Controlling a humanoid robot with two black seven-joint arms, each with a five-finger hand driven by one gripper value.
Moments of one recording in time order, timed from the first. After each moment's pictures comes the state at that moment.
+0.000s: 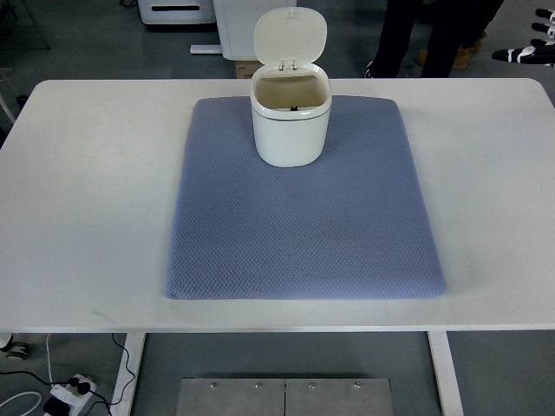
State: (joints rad) left arm -0.02 0.00 -0.10 -0.17 -0.01 0.20 -0.11; right arm 1.21 -0.67 0.17 0.81 -0.08 -0.08 -0.04
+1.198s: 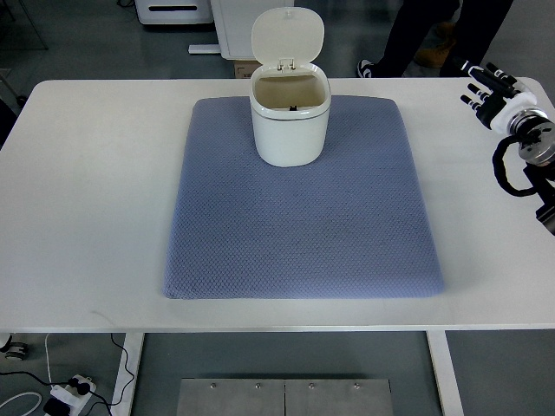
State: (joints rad) left arm -0.02 0.00 -0.10 -0.17 -0.01 0.20 -0.11; right arm 1.00 -0.24 0.78 0.44 0.01 -0.09 0.00
